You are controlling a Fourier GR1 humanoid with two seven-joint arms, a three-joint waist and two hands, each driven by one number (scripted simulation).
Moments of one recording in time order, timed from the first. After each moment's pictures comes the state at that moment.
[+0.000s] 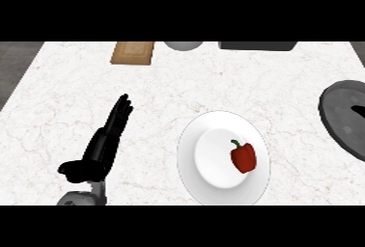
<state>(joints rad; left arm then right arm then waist) -0.05 0.02 -0.14 -1.56 -0.02 0.01 -0.11 -0.67 -0.61 -0.66 -0.35 0.65 -0.50 -0.04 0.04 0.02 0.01</state>
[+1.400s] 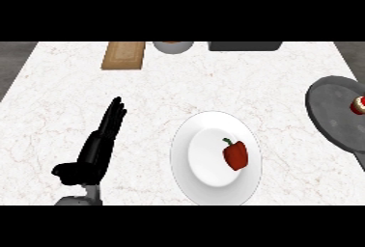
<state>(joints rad) -0.02 0.02 -0.12 -1.59 -0.03 0.02 -0.09 -0.23 -0.46 -0.84 -0.86 0.11 -0.01 -0.40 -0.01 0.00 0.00</state>
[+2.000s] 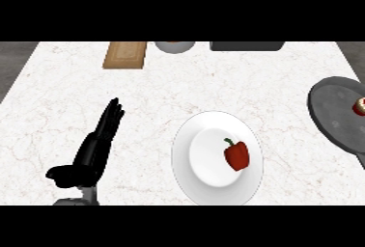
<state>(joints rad) -0.01 0.03 -0.10 -1.60 -0.02 -0.01 -0.09 0.02 -0.32 -0.75 -1.22 0.05 -0.03 -0.31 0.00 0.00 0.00</state>
